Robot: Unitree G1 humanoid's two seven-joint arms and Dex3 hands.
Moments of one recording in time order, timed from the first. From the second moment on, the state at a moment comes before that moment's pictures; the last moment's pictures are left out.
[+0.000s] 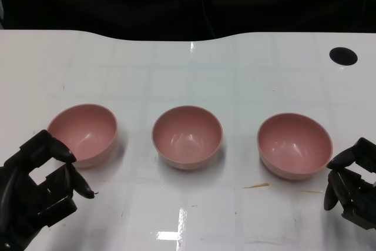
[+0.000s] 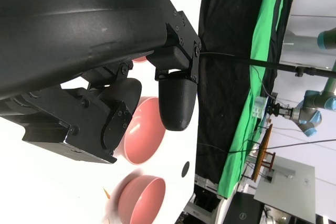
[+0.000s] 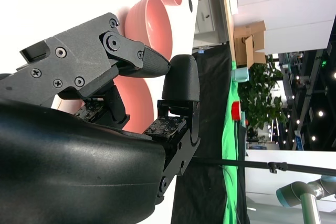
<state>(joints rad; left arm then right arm) 0.17 0.10 0.25 -0.24 -0.48 0.26 -0.27 0.07 -0.07 -0.20 0.25 0.37 -0.33 0.51</state>
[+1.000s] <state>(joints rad) 0.17 0.08 0.24 -0.25 -0.44 0.21 -0.25 0.06 -0.07 -0.20 0.26 0.37 -0.32 0.51</state>
